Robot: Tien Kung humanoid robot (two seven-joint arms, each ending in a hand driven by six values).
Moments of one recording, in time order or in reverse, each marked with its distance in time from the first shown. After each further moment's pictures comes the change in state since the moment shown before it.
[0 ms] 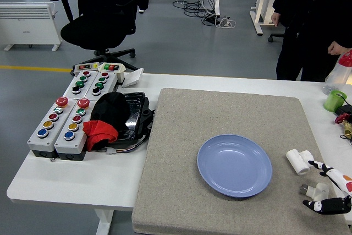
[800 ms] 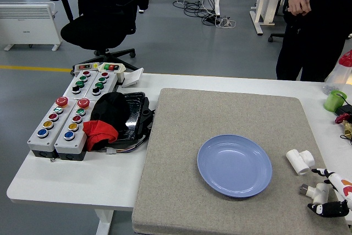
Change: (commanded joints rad) left arm -0.009 -0.001 0.004 0.001 -0.005 0.001 -0.002; right arm 0.034 0.022 -0.097 -0.111 -0.120 -0.110 0.000
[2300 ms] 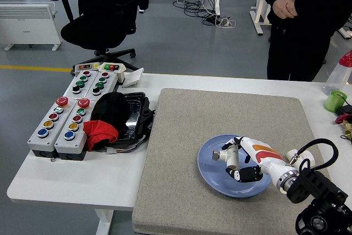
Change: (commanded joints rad) left arm 0.019 -0.009 0.039 -0.005 -0.053 0.004 -0.001; right arm 0.464 0.188 -0.478 -0.142 0.018 -0.144 0.109
